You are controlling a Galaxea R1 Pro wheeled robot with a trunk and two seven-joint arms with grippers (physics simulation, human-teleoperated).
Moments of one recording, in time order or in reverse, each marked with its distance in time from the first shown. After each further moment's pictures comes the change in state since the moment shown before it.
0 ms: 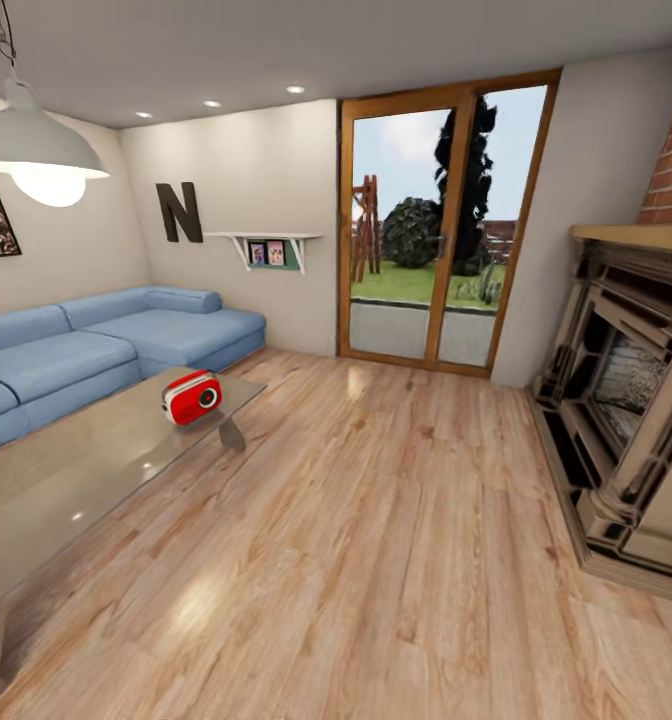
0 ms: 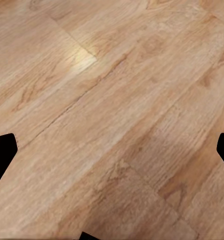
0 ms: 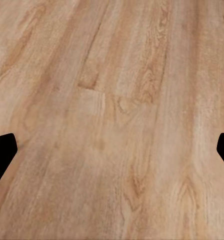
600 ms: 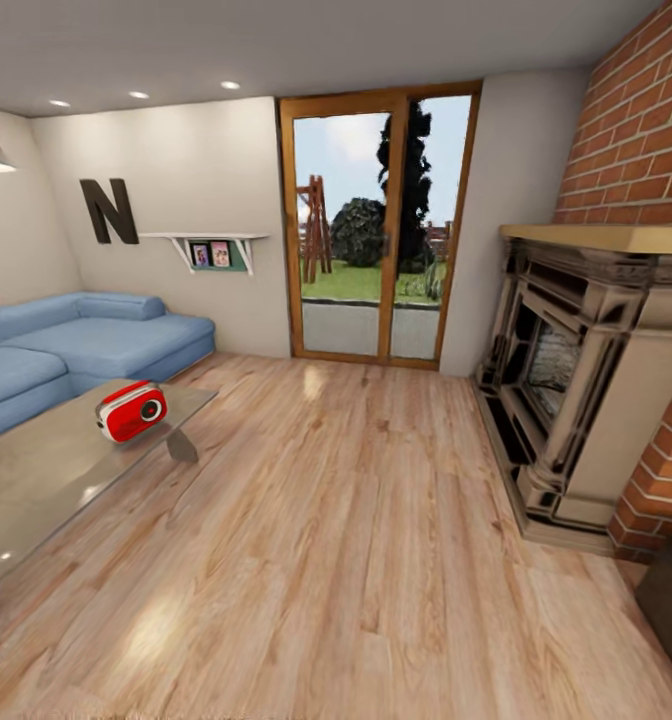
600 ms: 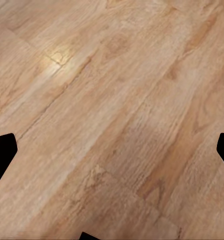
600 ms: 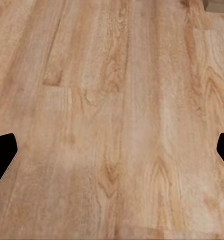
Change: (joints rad) left arm 0.000 0.000 0.000 0.000 0.000 0.000 0.000; right arm 0.000 0.000 0.000 0.000 0.000 0.000 -0.001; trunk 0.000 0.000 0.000
